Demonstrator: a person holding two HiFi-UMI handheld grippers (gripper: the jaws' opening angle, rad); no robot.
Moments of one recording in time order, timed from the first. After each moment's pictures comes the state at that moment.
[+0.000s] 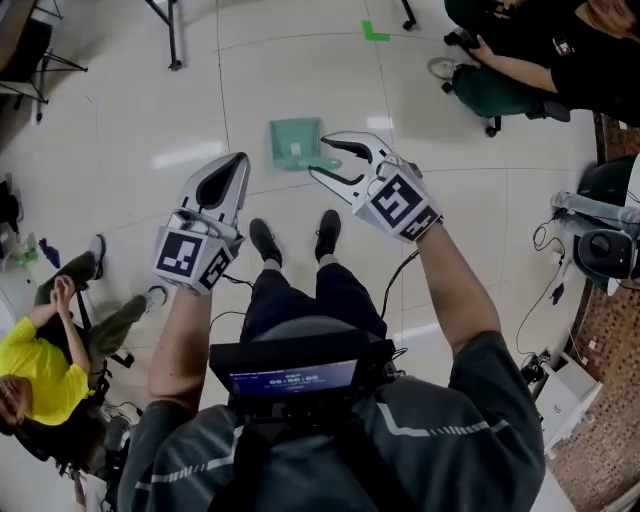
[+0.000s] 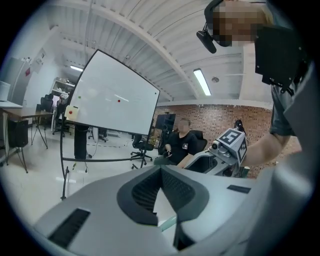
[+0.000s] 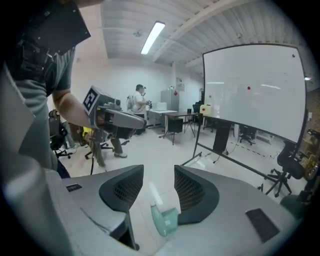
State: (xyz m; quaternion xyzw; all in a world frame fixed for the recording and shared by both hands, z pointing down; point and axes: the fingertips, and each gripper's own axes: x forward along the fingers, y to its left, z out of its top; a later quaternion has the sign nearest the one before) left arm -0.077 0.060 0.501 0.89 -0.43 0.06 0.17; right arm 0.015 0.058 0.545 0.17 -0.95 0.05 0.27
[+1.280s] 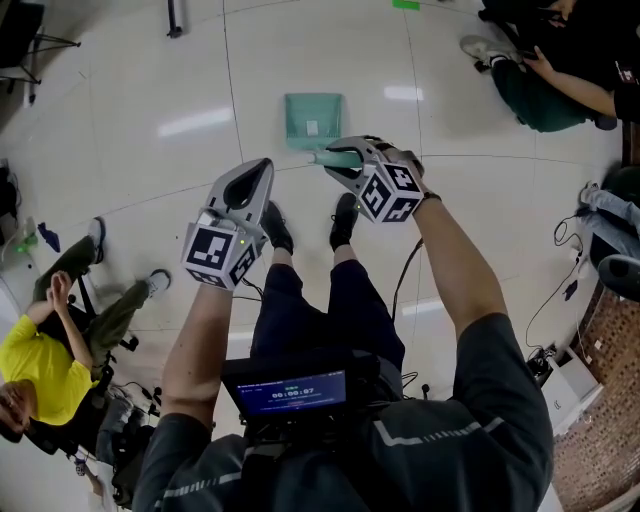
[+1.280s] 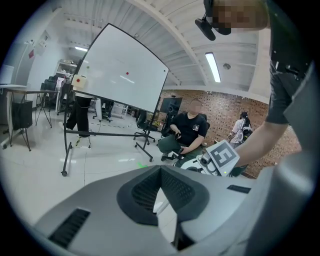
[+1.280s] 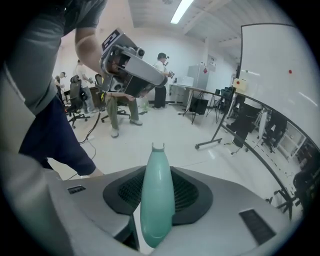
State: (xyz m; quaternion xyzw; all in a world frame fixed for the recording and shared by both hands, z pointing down) left arm -0.079 0.027 0.744 0.86 -0.42 0.12 0.24; right arm 0.000 0.038 0.858 0.04 -0.91 -0.04 0.40
